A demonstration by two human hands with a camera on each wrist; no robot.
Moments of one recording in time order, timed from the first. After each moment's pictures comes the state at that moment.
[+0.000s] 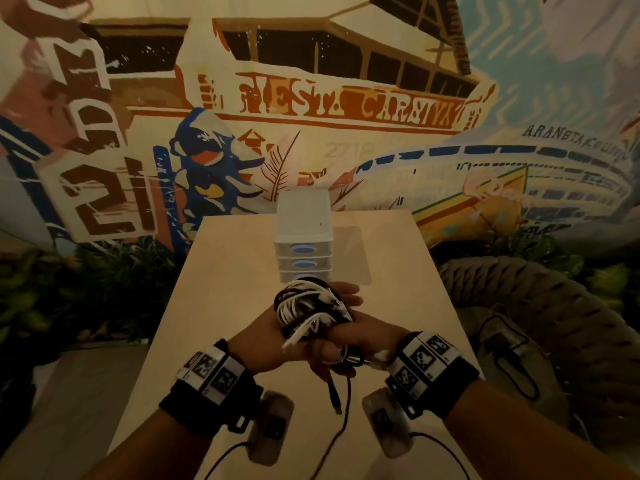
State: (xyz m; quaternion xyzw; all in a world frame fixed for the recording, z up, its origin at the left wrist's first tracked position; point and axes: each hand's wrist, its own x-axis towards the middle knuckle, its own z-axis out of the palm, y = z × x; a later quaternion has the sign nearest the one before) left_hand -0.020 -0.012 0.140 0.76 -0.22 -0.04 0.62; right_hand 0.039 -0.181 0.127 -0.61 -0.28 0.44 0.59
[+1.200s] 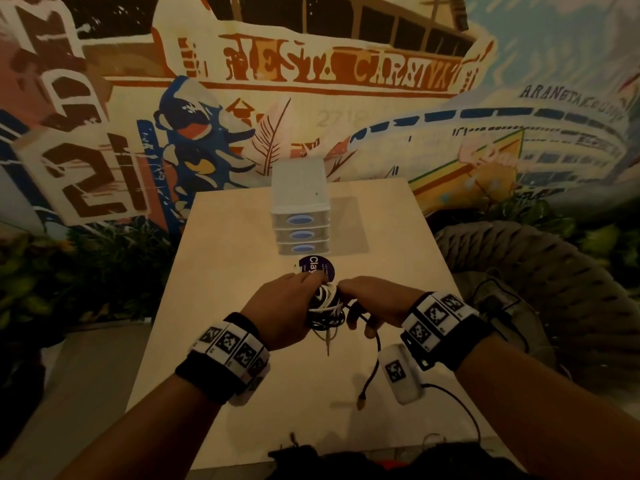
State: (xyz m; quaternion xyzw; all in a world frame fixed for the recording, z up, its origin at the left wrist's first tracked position) left_hand -0.011 -0.009 0.097 0.98 -0.13 -0.05 0.13; right_hand 0.044 -0.192 0.117 -0.77 -0.10 0.45 0.45
